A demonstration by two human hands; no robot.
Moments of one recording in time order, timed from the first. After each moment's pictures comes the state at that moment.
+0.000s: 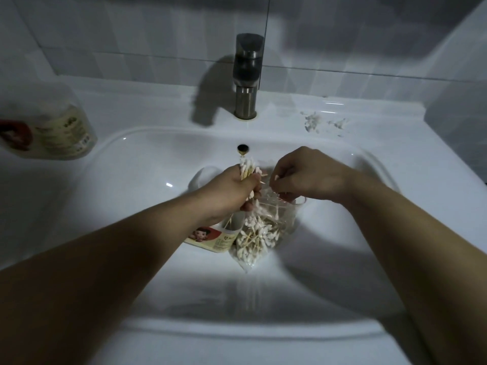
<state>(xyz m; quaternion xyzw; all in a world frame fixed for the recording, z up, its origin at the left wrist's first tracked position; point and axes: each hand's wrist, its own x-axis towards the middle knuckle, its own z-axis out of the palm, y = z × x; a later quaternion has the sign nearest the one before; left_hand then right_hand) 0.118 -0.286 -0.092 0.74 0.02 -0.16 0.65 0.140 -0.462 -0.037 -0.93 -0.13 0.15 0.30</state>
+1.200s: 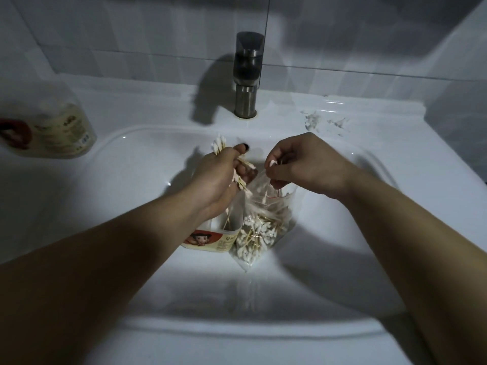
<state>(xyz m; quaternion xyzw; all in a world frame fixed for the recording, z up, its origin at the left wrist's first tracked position) 0.126 -0.291 -0.071 0.50 0.19 -0.03 0.84 0.140 -0.456 -0.034 -0.89 -0.14 0.10 0.42</state>
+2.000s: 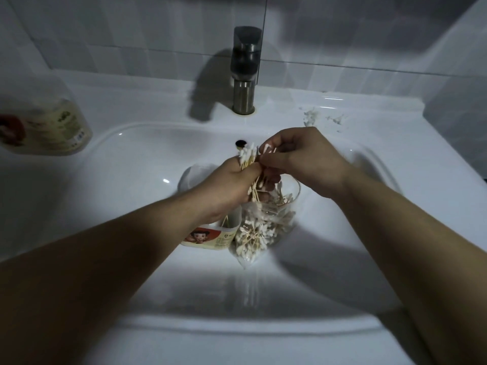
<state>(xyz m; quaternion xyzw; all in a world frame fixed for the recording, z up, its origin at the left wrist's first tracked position) 0.110 -0.293 -0.080 0.68 -0.03 -0.14 0.72 0.141 -0.450 -0.040 -0.81 -0.11 0.08 0.57</state>
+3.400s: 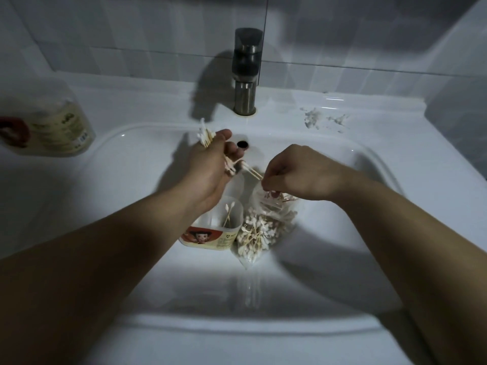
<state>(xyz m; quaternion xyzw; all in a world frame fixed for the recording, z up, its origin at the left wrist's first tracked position) 0.131 -0.281 -0.068 0.49 0.17 0.02 0.86 0.133 -0.451 -0.032 -0.94 -0.20 0.14 0.24</state>
